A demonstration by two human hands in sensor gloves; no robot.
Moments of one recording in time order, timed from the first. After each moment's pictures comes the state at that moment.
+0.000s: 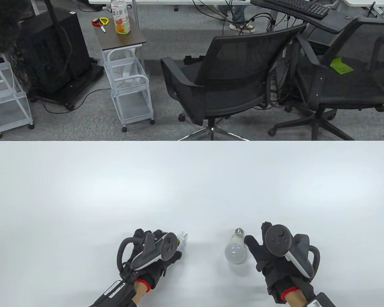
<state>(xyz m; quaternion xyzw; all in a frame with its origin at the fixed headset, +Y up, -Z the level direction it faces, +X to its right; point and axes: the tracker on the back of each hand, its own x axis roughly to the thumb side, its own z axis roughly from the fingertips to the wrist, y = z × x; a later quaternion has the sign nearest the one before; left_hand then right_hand) -0.120 -0.742 -0.329 -0.07 -0.10 -0.04 0.99 0.208 -0.680 -0.316 -0.02 0.01 0.99 0.11</state>
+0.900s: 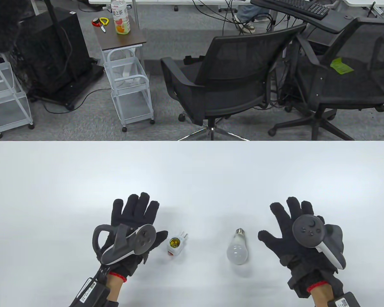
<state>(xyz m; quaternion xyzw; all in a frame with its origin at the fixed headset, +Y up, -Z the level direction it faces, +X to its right) -0.176 -0.640 -0.312 0.13 -0.12 -0.01 0.98 0.269 -0.631 -0.317 -0.01 -0.03 0.98 0.19</state>
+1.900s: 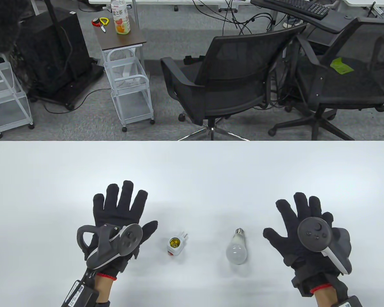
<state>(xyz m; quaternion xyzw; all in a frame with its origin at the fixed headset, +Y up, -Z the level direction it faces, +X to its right) -0.192 -0.627 -0.305 0.17 -0.08 -0.03 0.98 0.261 -0.629 -0.312 0.00 -0.04 0.99 0.16</state>
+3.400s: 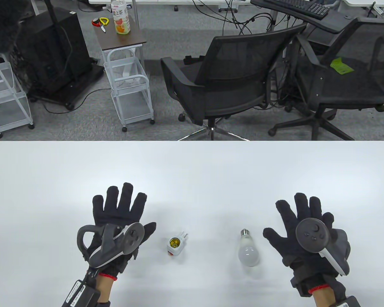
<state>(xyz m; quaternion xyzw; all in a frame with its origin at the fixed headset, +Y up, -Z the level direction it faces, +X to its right) -0.189 -0.629 -0.306 0.14 -0.07 -0.06 0.99 0.259 -0.630 -0.311 -0.01 -0.05 0.99 0.14</state>
